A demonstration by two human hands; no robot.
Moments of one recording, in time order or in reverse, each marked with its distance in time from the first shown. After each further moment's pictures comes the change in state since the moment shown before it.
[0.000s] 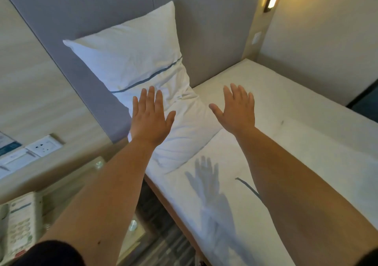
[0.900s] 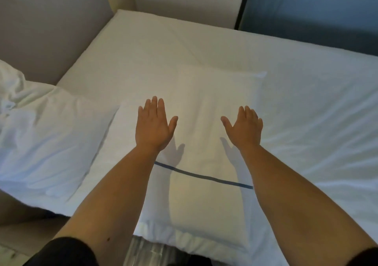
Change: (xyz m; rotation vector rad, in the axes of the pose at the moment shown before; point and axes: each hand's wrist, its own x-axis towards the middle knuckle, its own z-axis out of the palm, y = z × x) left_hand -0.034 0.356 0.126 -0.165 -0.293 0.527; right_hand -0.230 0.339 0.088 0.036 -0.207 0.849
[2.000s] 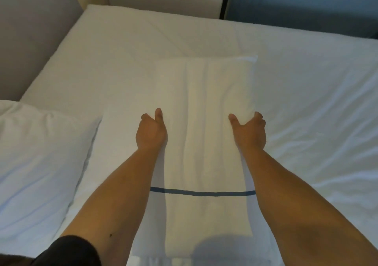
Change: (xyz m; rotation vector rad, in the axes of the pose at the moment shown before) left_hand 0.072 -0.004 0.074 -0.617 -0.089 -0.496; right_hand 0.026 -0.006 0.047 0.509 0.143 0.513
